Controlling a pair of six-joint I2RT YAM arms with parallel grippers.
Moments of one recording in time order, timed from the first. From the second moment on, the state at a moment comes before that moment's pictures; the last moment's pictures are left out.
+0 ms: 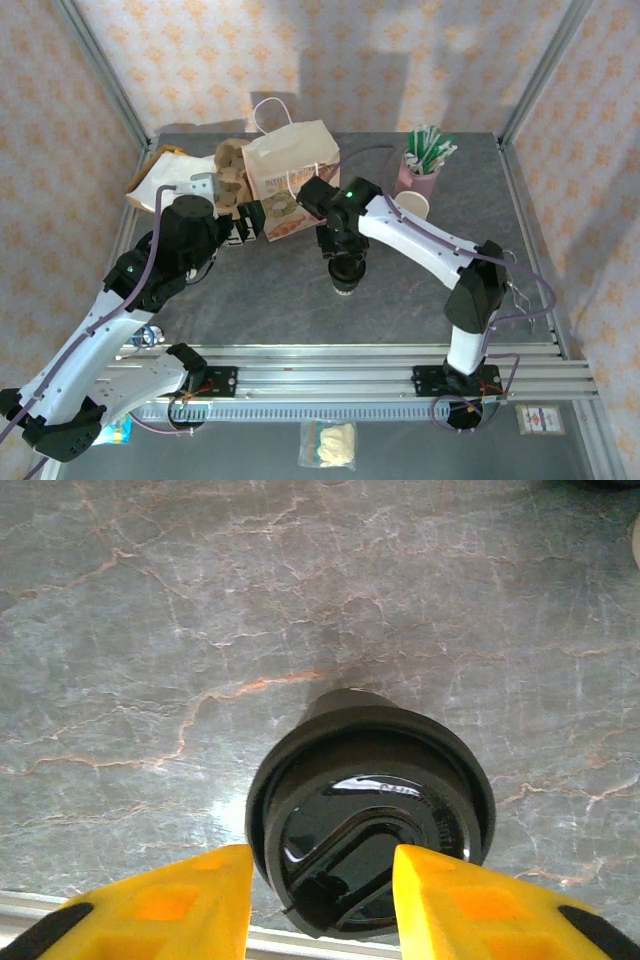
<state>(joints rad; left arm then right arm) -0.56 0.90 1.17 -0.76 -0.32 -0.57 0.86 1.81 1.75 -1.35 0.12 0.68</state>
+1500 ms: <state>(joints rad) -0.56 0.92 1.14 -0.75 -0.32 -0.51 0.85 1.79 1.59 -1.26 0.14 0.69</state>
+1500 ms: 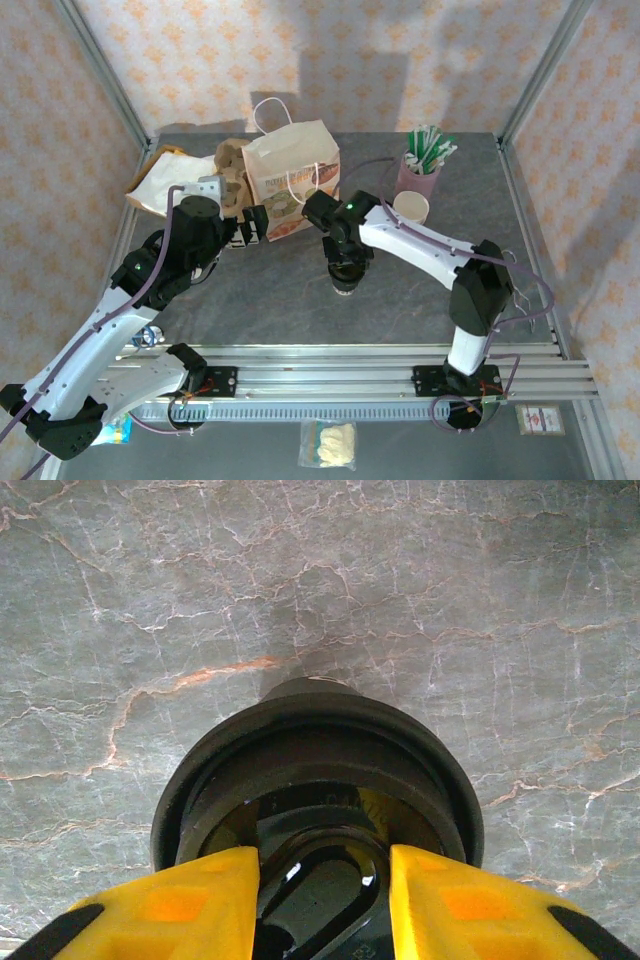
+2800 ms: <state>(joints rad) -0.55 1.19 1.58 -1.09 -0.24 -0.84 0.71 1.35 1.80 -1.10 0.18 0.71</state>
